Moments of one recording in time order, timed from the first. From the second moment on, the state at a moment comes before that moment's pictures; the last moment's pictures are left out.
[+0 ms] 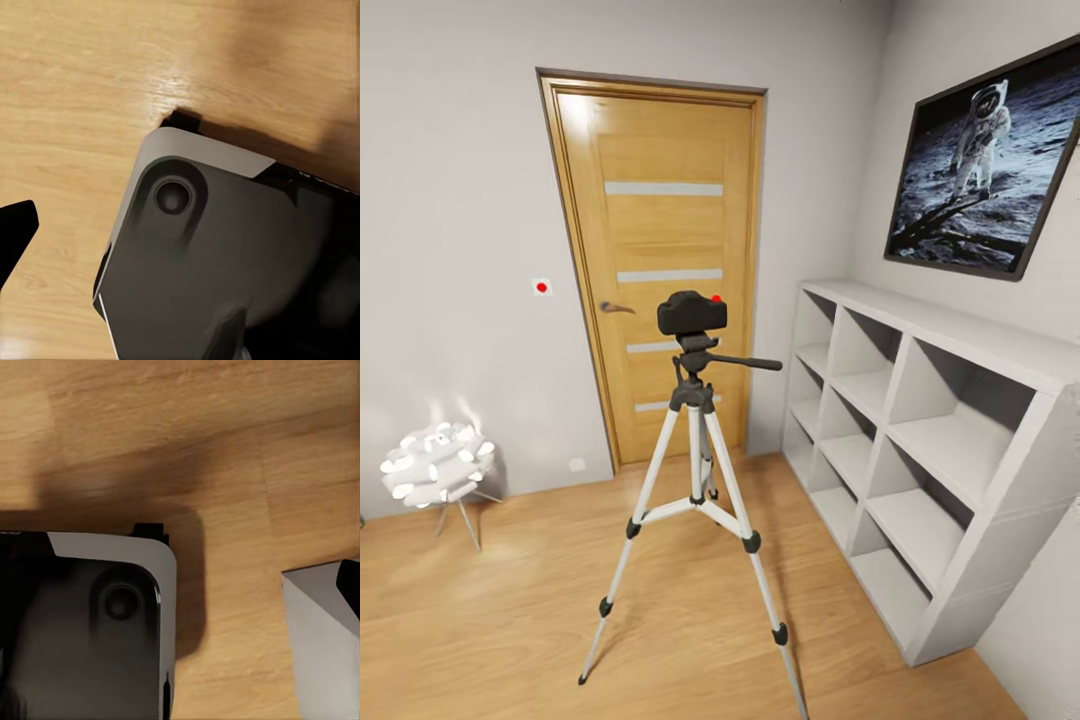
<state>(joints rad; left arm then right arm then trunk) -0.25 0.01 -0.39 0.00 0.74 0.06 0.11 -0.22 -0.15 -0.47 0.03 0.48 -0.14 0.14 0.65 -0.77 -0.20</state>
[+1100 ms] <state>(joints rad) -0.25 0.01 -0.39 0.00 0.75 0.06 0.11 -0.22 -0.15 -0.46 0.03 0.48 -0.14 0.13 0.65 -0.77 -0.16</state>
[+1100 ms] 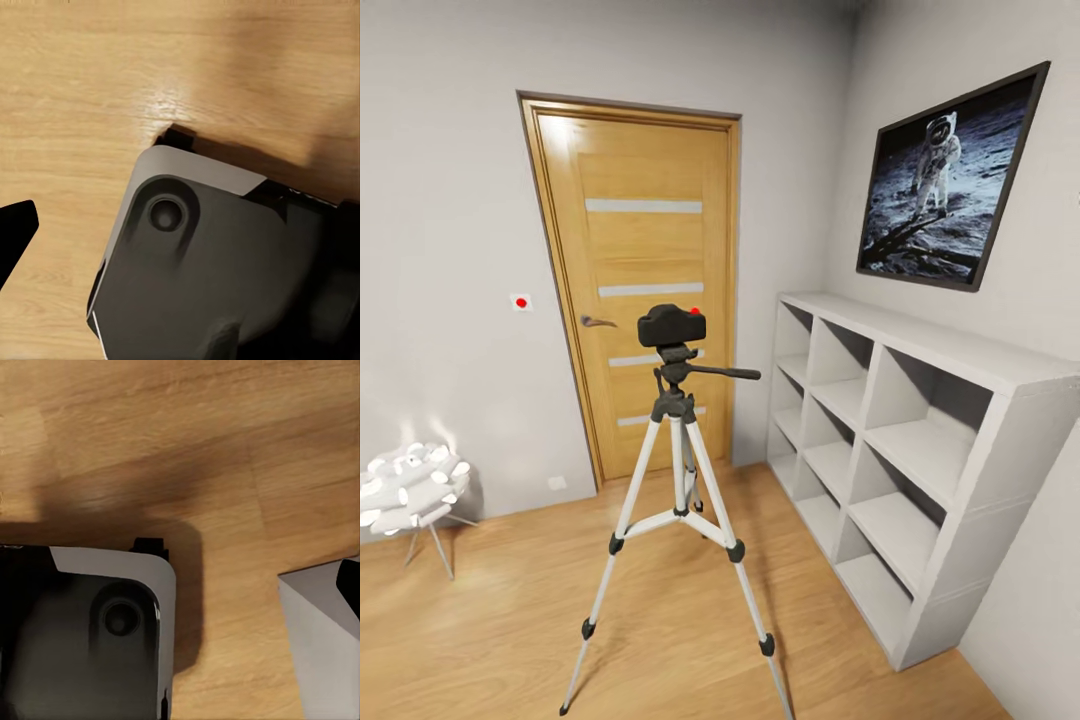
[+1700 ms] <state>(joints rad) -0.25 0.01 -0.39 -0.01 0.74 0.06 0.11 -0.21 -0.14 -0.46 0.03 0.48 -0.14 0.13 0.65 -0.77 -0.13</state>
